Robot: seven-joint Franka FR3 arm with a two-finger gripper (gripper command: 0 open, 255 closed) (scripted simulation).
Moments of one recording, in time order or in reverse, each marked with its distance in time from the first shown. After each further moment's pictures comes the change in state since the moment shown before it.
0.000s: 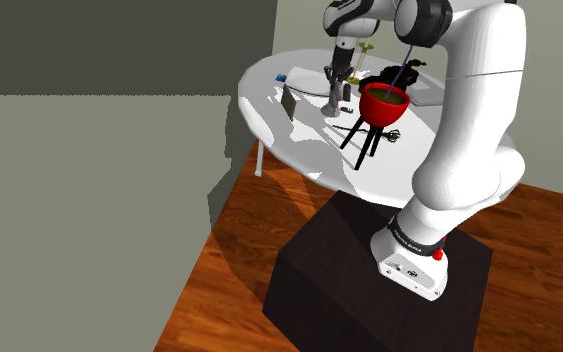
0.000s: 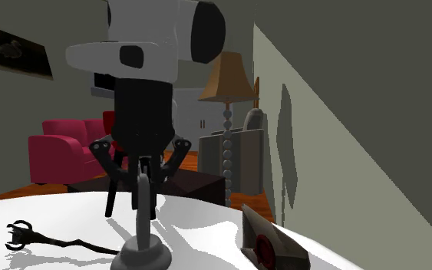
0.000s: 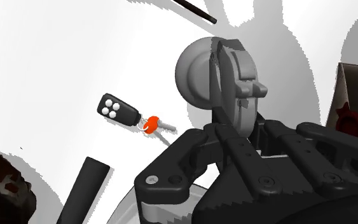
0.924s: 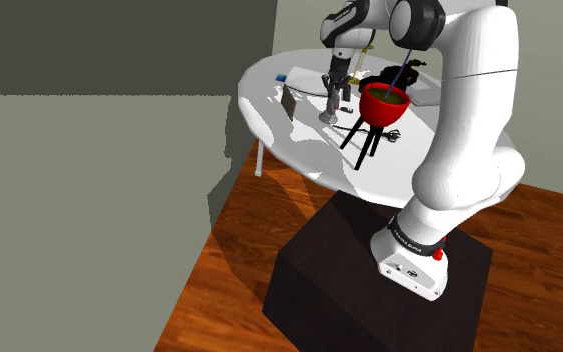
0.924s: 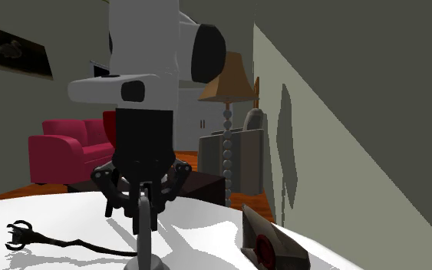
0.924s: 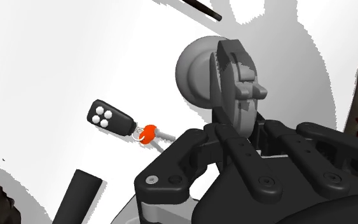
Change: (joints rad) arm -0.003 0.042 0.008 -0.029 0.012 0.073 -0.005
